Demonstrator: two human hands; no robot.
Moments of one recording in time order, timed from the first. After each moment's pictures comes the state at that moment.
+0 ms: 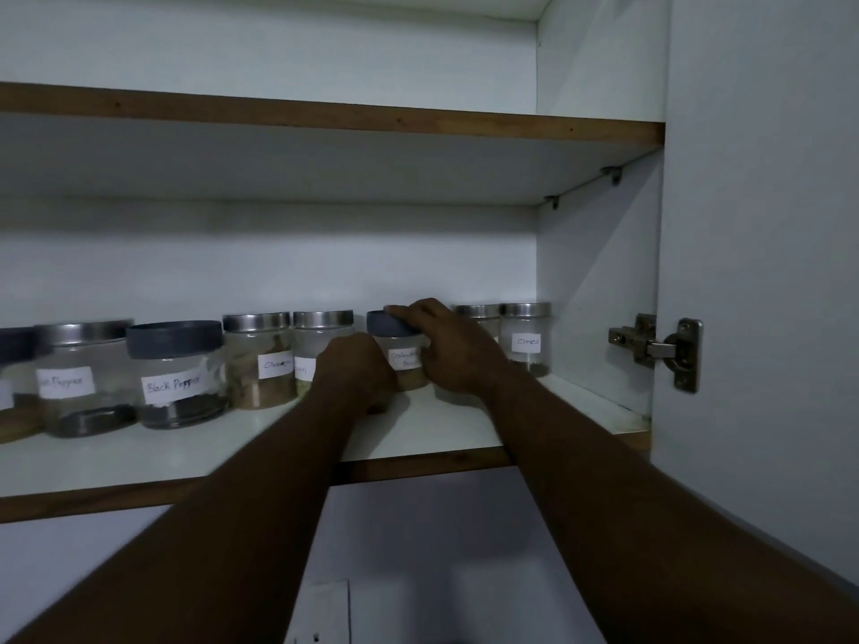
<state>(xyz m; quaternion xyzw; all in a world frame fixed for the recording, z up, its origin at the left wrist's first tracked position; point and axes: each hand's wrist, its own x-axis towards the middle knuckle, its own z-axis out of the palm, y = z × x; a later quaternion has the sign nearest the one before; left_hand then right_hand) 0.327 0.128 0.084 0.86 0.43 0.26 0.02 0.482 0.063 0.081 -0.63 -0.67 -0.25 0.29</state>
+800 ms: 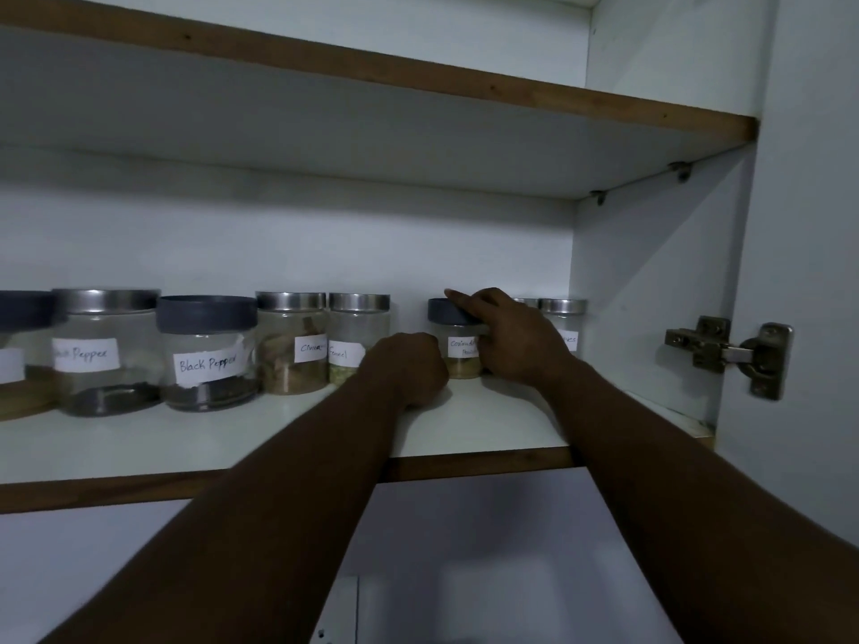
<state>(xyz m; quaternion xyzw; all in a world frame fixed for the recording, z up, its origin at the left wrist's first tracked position) 0.339 0.159 0.069 0.93 0.26 0.25 -0.02 0.492 0.054 0.085 -0.70 -0.60 -0.31 0.22</state>
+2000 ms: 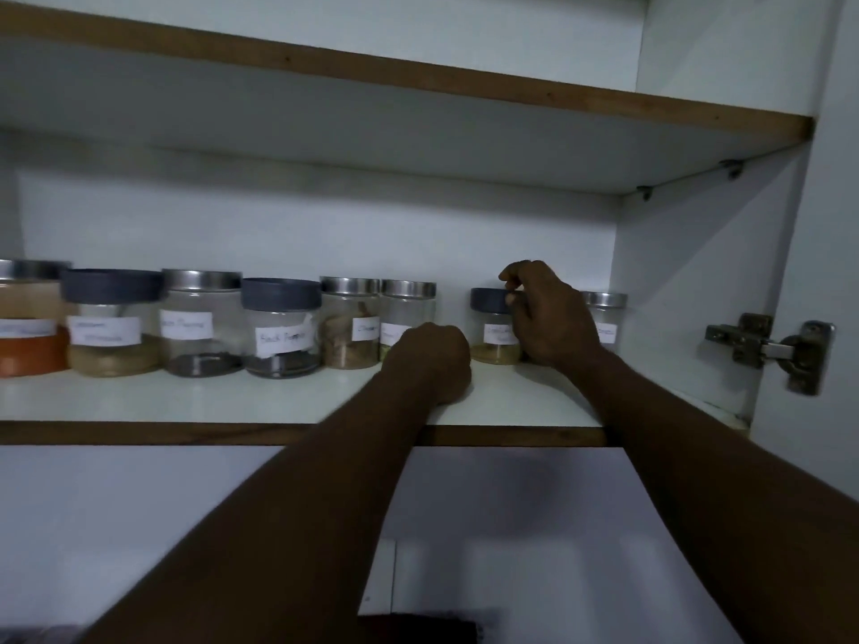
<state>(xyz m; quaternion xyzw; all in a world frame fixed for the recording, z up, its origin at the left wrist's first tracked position) 0.287 0.133 0.064 0.92 0.29 0.26 -0.01 0.464 0.051 0.087 -0.63 -0.58 -0.37 0.36</state>
